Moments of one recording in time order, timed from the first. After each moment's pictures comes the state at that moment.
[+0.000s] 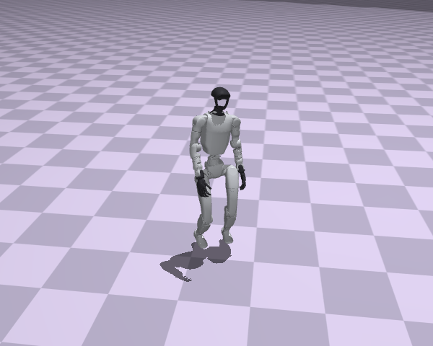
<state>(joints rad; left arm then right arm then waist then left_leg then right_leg) 0.14 0.28 -0.24 1.19 0.04 -0.13 0.09 -0.07 -0.14 0.42 1.10 0.02 -0.12 -0.14 0.15 -0.25 -0.03 -0.28 -0.17 -0.05 0.78 -0.59 0.13 -0.29 -0.06 0.09 0.93 -0.57 0.09</state>
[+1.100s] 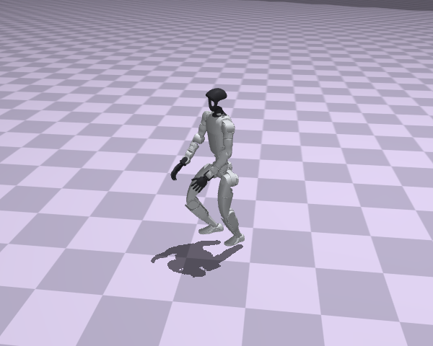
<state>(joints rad) -0.20 0.17 -0.73 0.96 -0.06 -0.14 0.16 -0.47 -0.15 0.62 1.15 0.11 -0.04 -0.25 -0.08 -0.11 0.01 -0.07 -0.17 0.21 0.48 -0.65 0.13 -0.60 -0.38 -0.20 1.22 -0.59 -0.02</state>
